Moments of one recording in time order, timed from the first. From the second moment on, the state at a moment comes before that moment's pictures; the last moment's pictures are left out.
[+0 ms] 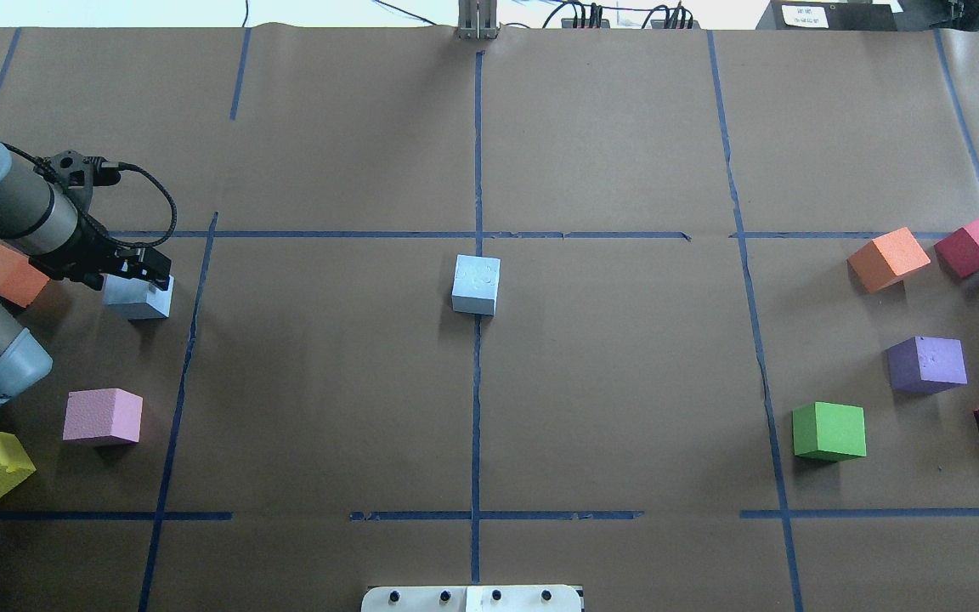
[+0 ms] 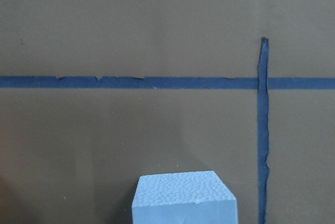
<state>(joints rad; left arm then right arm) -0.88 -1.77 -1.60 -1.95 -2.14 -0.88 1.58 -1.76 1.85 -1.67 2.32 -0.26</state>
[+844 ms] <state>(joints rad) -0.85 -1.82 -1.67 -1.92 -2.09 -0.87 1.58 -1.77 1.86 -1.67 2.32 -0.26</state>
